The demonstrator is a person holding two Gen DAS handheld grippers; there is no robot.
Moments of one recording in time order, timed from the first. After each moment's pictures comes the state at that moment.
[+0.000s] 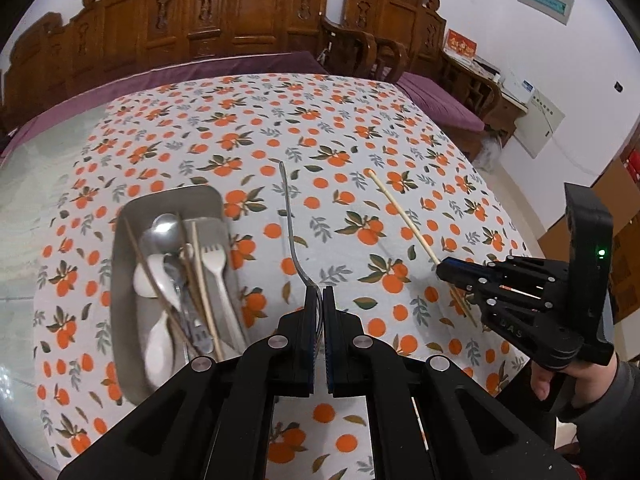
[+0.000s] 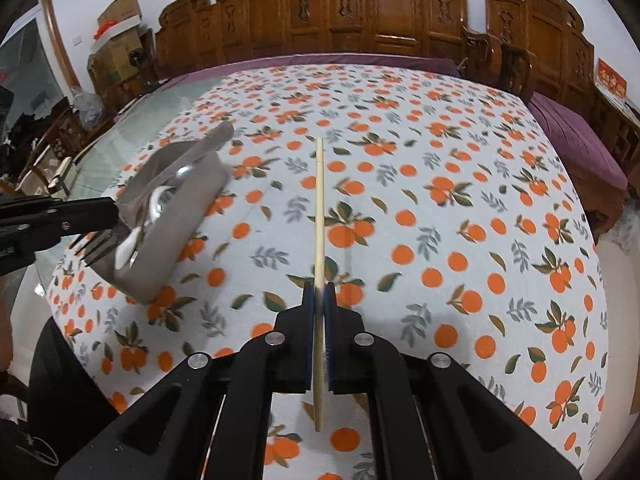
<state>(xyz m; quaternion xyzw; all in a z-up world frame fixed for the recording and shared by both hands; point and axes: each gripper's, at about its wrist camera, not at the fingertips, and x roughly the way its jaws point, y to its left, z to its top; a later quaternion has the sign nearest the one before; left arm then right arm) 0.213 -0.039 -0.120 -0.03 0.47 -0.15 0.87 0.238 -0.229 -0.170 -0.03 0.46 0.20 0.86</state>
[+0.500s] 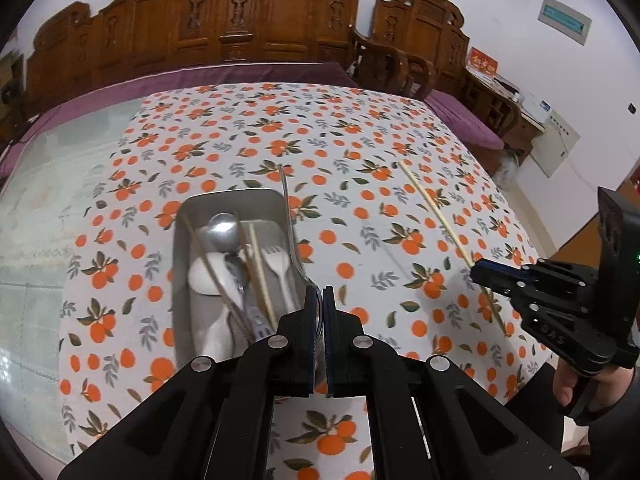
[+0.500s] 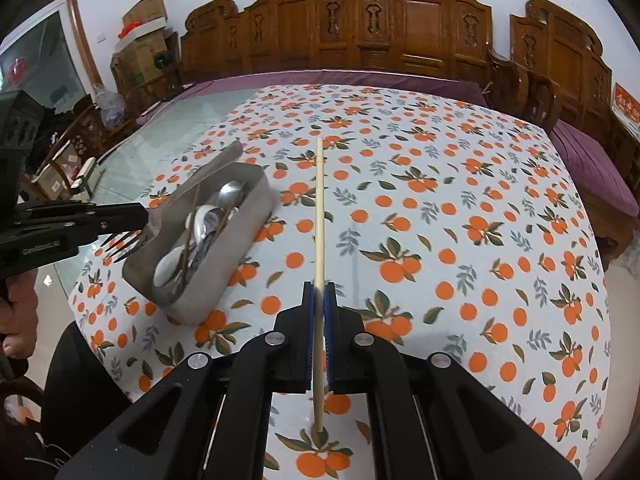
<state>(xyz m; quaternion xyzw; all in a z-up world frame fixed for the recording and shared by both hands) 0.212 0.016 -0.114 -0.04 0.46 -0.11 0.88 0.231 -0.189 -0.140 -0.04 0.44 0.24 0.87</state>
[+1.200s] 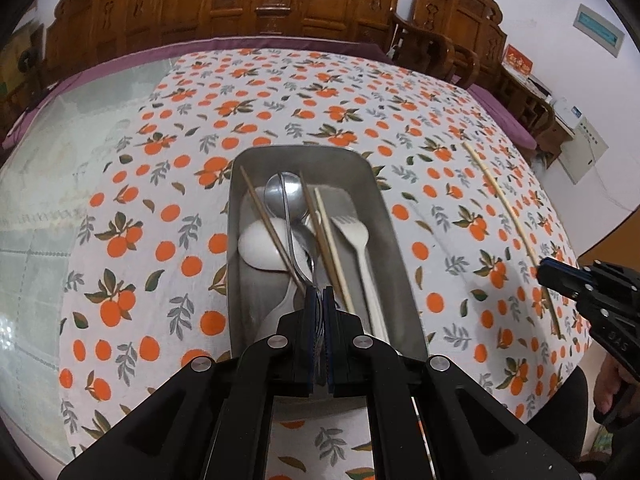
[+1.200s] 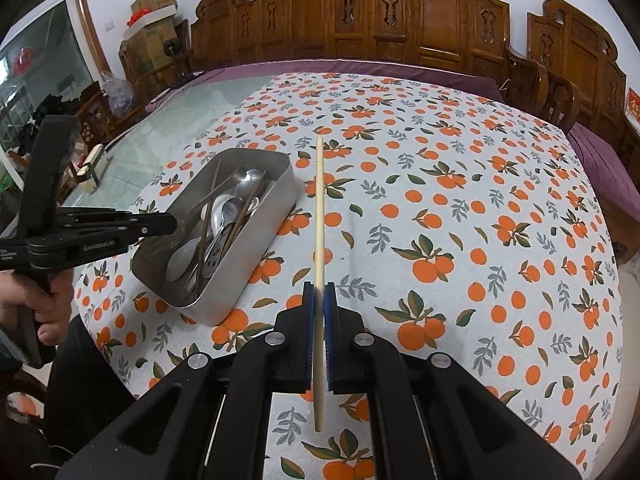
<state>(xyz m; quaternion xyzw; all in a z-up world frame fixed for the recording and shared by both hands) 0.228 0.063 -0.169 -0.06 0.49 -0.07 0.86 0.232 -0.161 -0.150 -0.05 0.45 0.25 0.85</state>
